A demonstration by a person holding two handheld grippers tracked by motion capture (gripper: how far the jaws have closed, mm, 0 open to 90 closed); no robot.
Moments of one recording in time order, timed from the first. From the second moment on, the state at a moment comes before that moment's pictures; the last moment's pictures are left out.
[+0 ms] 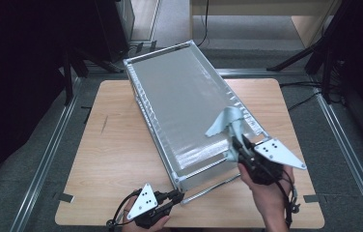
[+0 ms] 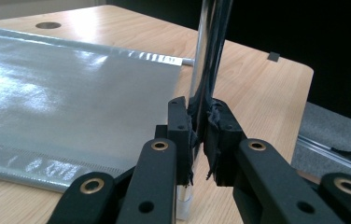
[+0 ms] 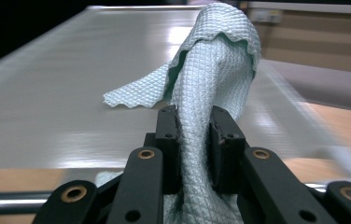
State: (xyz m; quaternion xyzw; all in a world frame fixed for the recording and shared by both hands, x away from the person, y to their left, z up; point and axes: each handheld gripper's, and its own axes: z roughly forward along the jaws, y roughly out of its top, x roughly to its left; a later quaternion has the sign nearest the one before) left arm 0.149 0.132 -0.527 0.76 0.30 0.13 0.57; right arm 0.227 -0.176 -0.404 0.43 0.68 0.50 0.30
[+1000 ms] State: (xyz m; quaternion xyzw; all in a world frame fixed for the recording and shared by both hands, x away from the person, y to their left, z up) left arm 0.143 0.132 -0.526 0.75 0.33 0.16 0.55; right arm 0.192 -0.091 -0.410 0.35 0.73 0.54 0.24
